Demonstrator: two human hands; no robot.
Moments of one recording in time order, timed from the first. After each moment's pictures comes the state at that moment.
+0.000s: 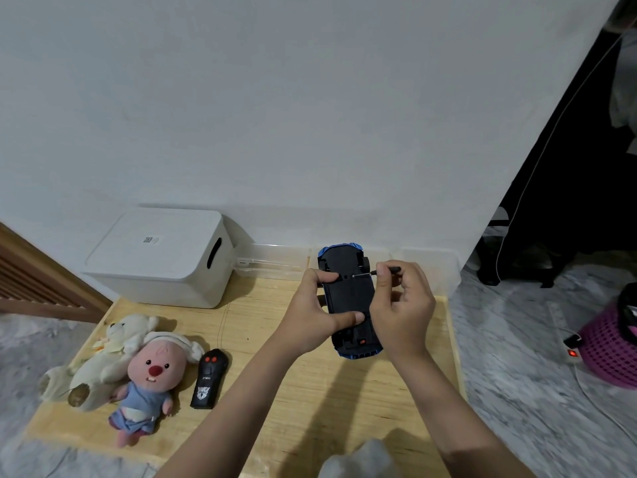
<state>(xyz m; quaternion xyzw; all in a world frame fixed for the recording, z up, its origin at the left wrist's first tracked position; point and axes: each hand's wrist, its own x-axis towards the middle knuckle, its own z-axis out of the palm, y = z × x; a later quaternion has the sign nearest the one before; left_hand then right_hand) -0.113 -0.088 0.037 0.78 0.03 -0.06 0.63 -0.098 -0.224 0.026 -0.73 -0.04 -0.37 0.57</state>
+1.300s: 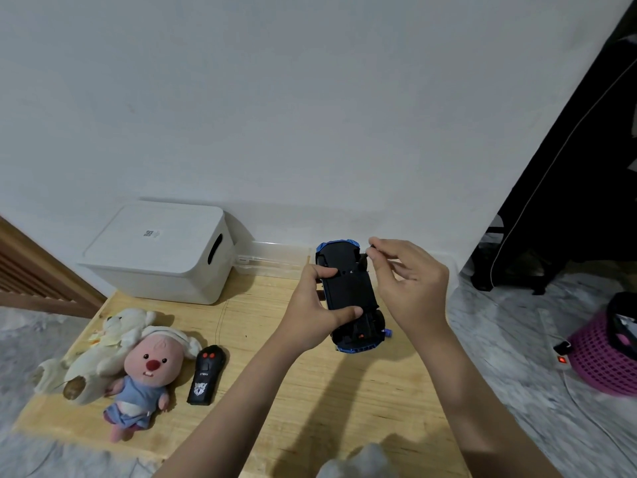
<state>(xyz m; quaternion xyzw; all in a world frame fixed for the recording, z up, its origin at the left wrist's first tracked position) -0.120 -0.088 0.045 0.78 0.04 -0.04 0.62 -0.092 -0.236 0.068 -0.76 -0.14 -0.32 0.56</state>
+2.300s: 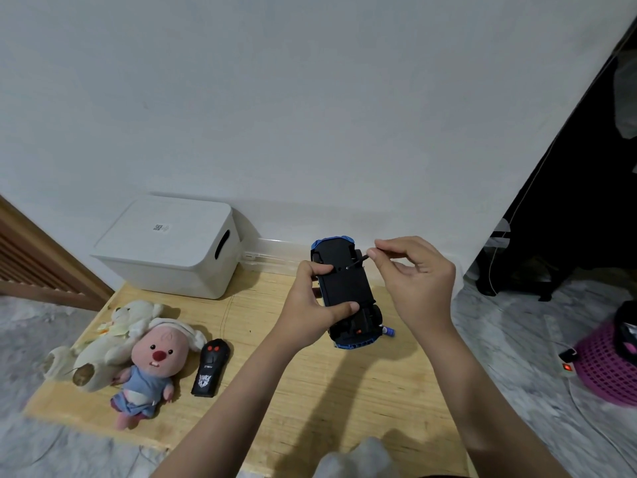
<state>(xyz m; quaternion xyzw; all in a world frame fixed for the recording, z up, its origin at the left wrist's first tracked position) -0.126 -0.081 0.046 0.77 0.05 -0.01 0.63 -0.098 -0.234 0.078 -0.72 -0.11 -0.25 0.64</state>
